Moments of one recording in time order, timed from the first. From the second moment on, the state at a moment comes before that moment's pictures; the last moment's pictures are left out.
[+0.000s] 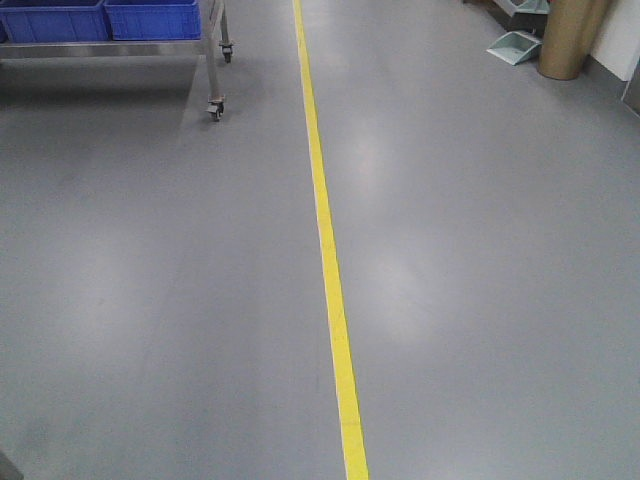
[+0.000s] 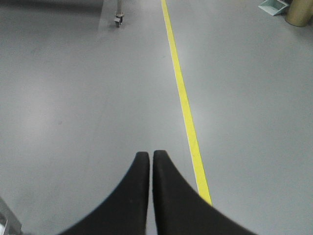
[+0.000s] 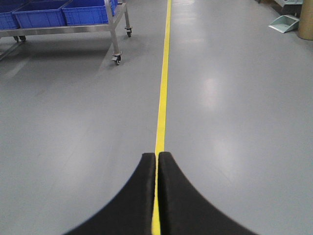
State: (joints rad) left arm -0.31 0.60 -0.59 0.48 0.63 -0.71; right arm 0.05 0.52 -0.51 0.17 0.40 -0.10
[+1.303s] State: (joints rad) left arm -0.31 0.60 -0.59 0.48 0.63 -0.71; right arm 0.05 0.52 -0.51 0.17 0.40 -0.10
